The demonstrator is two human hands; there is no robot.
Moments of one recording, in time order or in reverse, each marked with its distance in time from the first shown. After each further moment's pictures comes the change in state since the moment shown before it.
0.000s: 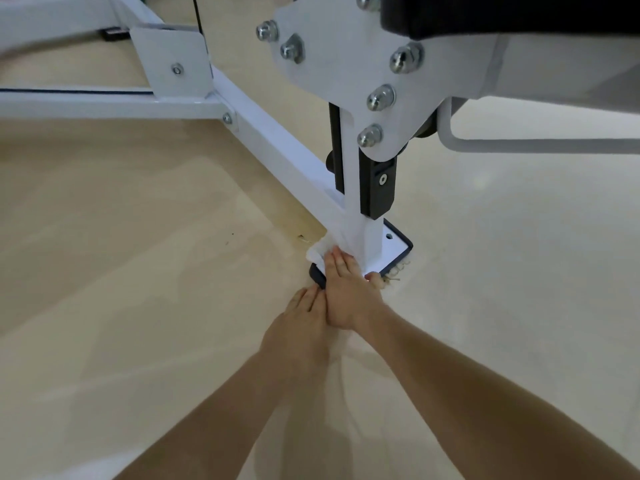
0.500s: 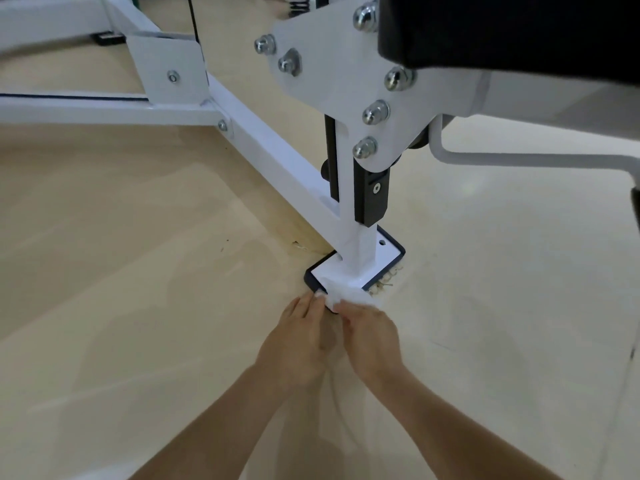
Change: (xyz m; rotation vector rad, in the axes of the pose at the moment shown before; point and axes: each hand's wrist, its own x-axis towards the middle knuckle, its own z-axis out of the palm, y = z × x) left_hand -0.019 0.011 -0.018 -0.278 0.015 0.016; right_hand -0.056 0.020 0.034 0.376 0.392 0.047
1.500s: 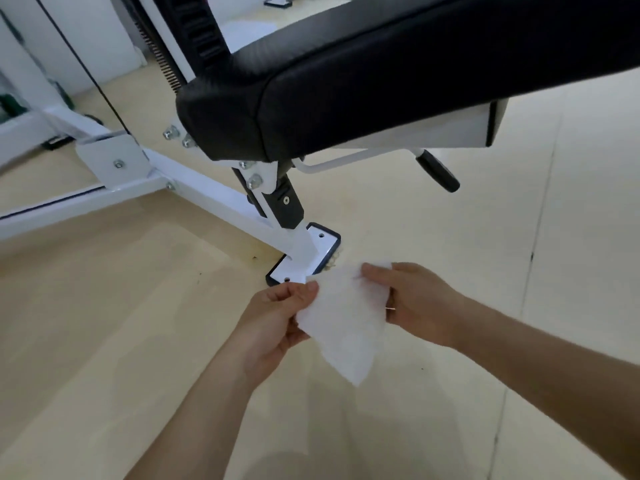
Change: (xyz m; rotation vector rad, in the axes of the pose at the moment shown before) left_hand -0.083 0.139 -0.084 -1.194 -0.071 -0.287; right_hand -0.098 0.003 -0.212 1.414 -0.267 0.483
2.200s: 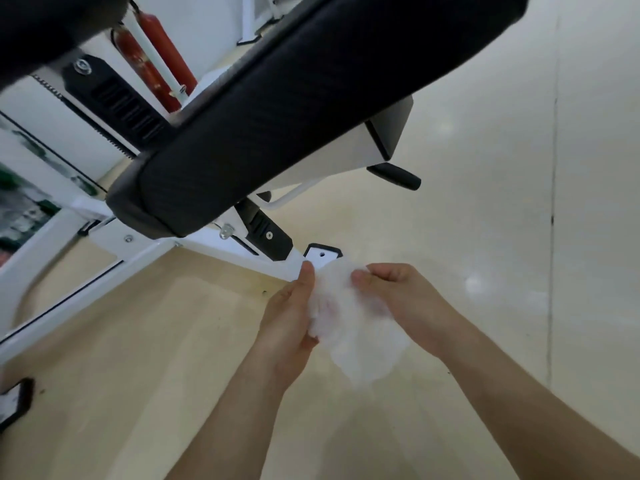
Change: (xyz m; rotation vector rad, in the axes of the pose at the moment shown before) left_hand 0.018 0.030 0.066 0.198 0.108 0.043; right_hand 0.001 0.005 -0.017 -0.087 0.102 -0.300
